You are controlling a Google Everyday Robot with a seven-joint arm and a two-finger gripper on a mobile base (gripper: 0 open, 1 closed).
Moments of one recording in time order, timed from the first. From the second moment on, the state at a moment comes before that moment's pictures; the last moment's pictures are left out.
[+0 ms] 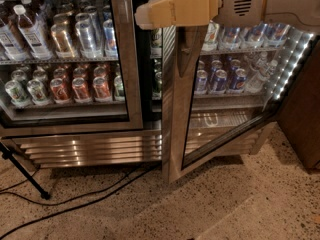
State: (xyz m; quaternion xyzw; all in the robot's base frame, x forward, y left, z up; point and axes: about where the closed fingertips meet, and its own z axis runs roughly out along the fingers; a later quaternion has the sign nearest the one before) arm 0.500 -0.003 1.092 -0.42 0.66 0.37 0.50
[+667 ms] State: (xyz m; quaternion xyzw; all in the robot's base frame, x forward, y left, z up) arm 0.506 -0.013 1.096 -0.42 0.65 0.38 0.50
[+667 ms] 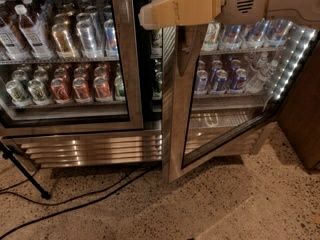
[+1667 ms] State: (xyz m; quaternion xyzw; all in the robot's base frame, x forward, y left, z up) arm 0.509 -0.021 1.092 -0.42 0.66 0.37 0.50
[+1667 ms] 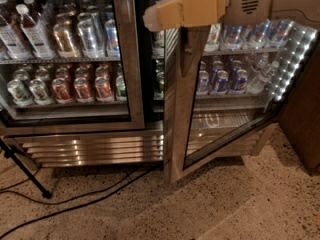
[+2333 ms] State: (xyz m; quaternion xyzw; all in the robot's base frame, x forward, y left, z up) arm 0.503 -0.026 1.092 -0.42 0.66 0.36 0.50
